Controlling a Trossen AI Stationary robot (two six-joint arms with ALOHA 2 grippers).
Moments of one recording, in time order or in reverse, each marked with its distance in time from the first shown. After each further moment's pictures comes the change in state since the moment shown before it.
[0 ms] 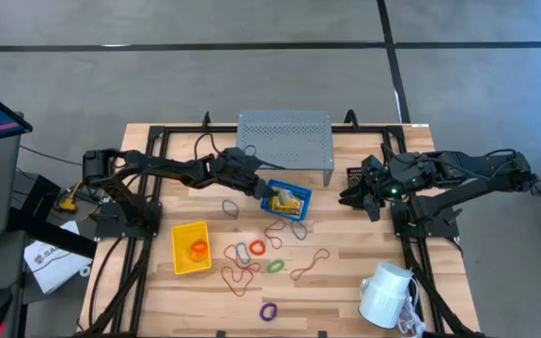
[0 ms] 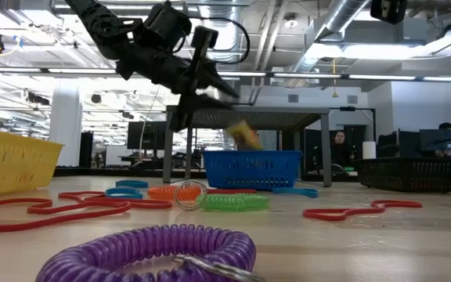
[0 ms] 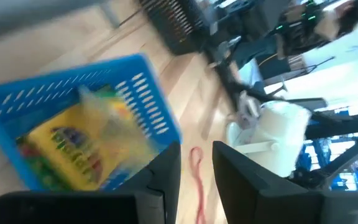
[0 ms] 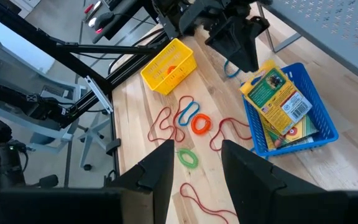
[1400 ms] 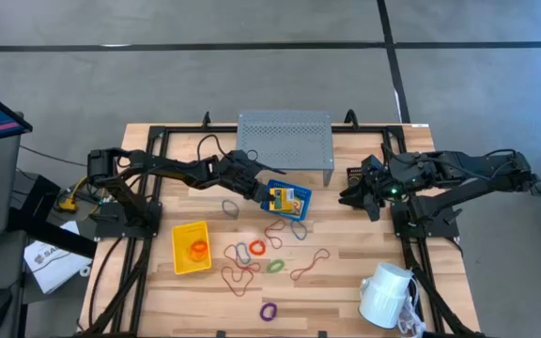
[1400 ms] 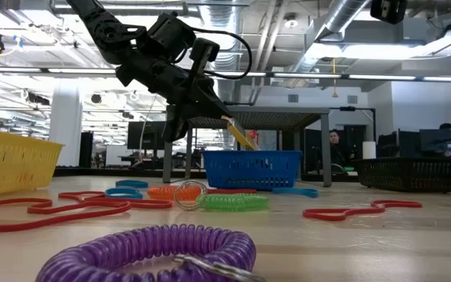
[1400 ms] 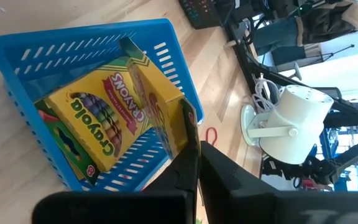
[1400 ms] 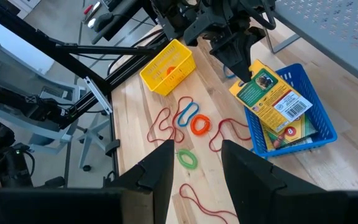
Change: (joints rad) left arm 0.000 0.041 0.002 -0.069 0.043 -0.009; right arm 0.000 0.000 0.000 0.000 0.005 0.001
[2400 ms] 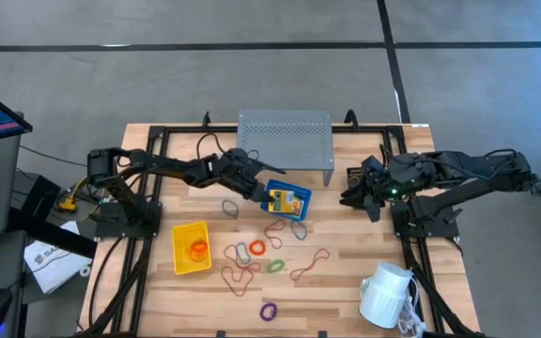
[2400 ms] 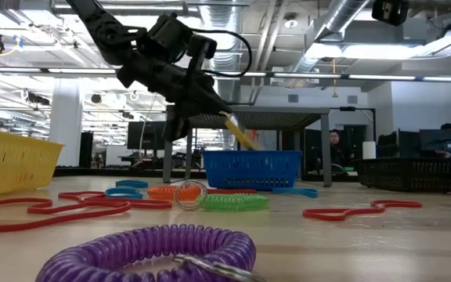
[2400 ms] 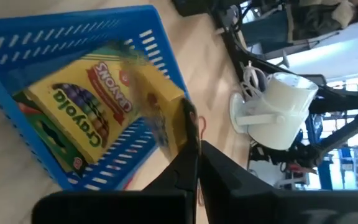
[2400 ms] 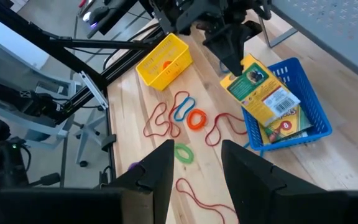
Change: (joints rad) left arm 0.017 0.000 0.000 0.004 0.088 0.011; right arm 0.000 0.000 0.000 -0.026 -0.003 -0.002
